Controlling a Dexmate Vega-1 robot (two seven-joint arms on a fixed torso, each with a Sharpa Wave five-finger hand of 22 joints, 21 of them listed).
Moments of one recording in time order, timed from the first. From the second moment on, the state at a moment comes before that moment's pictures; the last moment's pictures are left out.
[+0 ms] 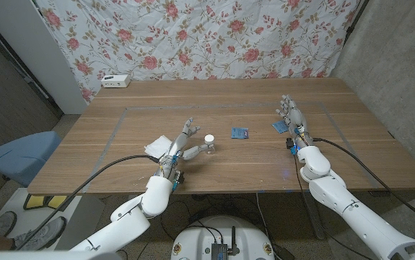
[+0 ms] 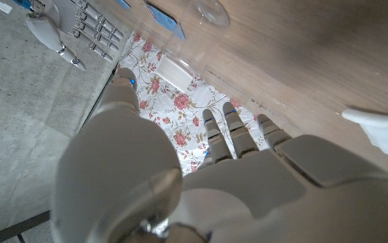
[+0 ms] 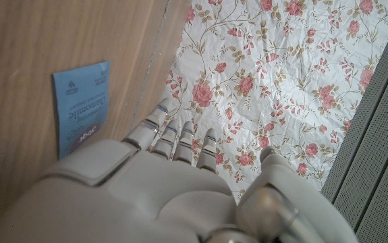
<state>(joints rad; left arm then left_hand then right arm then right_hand) 1.25 0.64 0.51 -1.88 0.15 -0.04 0.52 0.86 -0.14 0.18 -0.13 0.36 -0.17 -0.05 0.18 0.17 0.35 -0.10 0.20 0.18 0.34 -0.04 0.18 0.16 -0.01 0.10 0.18 0.16 -0.99 -0.49 -0.35 -1.37 0.48 0.43 -0.21 0.11 0.06 0.32 0.07 0.22 0.18 -0.16 0.19 0.18 0.17 -0.03 0.20 0.19 0.10 -0.02 0.20 0.19 0.34 -0.04 0.18 0.17</state>
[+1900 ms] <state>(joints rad) 1.16 0.66 0.58 -1.84 0.18 0.05 0.45 0.96 -0.13 0.12 -0.13 0.36 -0.11 -0.14 0.19 0.17 0.53 -0.16 0.20 0.18 0.48 -0.05 0.19 0.16 0.04 0.01 0.18 0.16 -1.01 -0.47 -0.34 -1.32 0.50 0.51 -0.18 0.10 0.06 0.31 0.06 0.22 0.18 -0.16 0.19 0.18 0.17 -0.03 0.20 0.19 0.10 -0.02 0.20 0.19 0.34 -0.04 0.18 0.17</state>
